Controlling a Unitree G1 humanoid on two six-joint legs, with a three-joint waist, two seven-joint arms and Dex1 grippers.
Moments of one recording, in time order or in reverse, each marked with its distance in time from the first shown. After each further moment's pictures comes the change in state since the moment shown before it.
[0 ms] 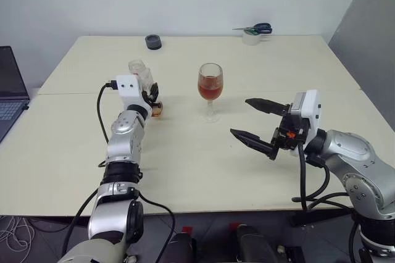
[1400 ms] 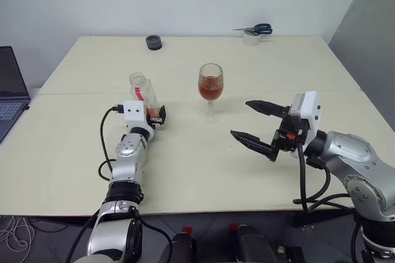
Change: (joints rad) left arm 0.151 -0.031 -0.020 0.027 0.029 -0.100 0.025; right arm 0.013 -0.018 0.001 -0.013 0.014 0.012 -0.008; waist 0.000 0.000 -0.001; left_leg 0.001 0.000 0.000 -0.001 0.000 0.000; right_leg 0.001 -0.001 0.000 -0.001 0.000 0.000
